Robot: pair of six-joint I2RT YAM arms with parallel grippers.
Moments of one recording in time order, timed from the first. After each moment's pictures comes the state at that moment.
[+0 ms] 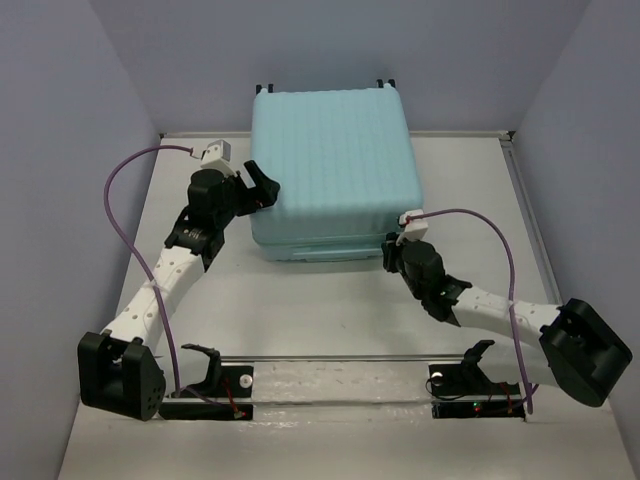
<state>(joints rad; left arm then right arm) -0.26 1.17 0.91 -0.06 0.08 -0.54 0.73 1.20 0.44 0.43 0.46 0.24</state>
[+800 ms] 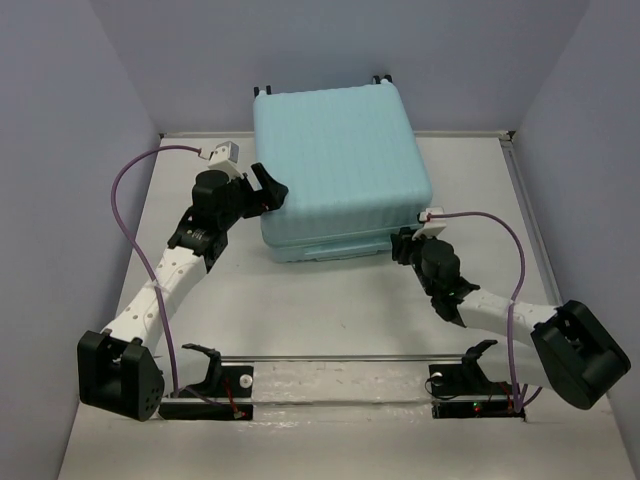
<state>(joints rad) -0.30 1.17 0.91 -0.07 0.12 -0.54 0.59 1.21 0.35 0.67 0.39 0.22</state>
